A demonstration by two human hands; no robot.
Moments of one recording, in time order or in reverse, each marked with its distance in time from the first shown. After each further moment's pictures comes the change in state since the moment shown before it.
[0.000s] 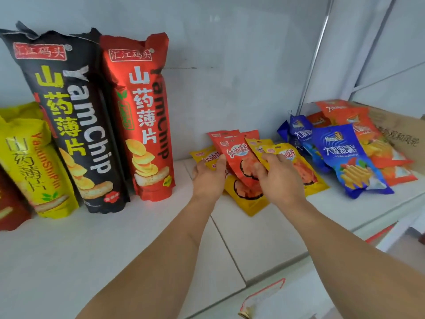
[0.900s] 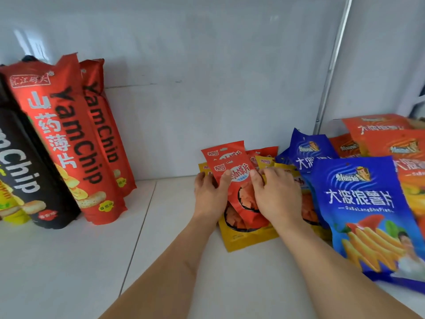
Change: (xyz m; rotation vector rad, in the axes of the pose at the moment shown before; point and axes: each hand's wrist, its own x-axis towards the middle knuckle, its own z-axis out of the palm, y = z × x) left_hand 0.052 0.031 0.146 0.012 0.259 0.060; right_hand 0.120 0.123 0.052 0.161 -0.107 -0.136
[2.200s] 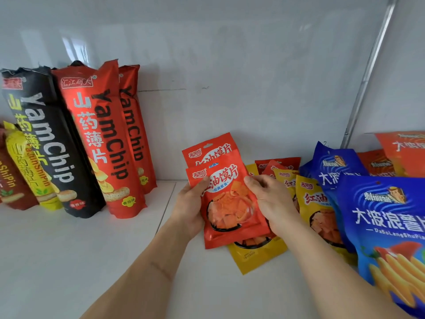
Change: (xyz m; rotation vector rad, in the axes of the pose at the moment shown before) left_hand -0.007 -0.002 -0.071 -0.858 -0.039 -0.319; right_hand 0.007 -0.044 0.002 1.033 -0.356 0.192
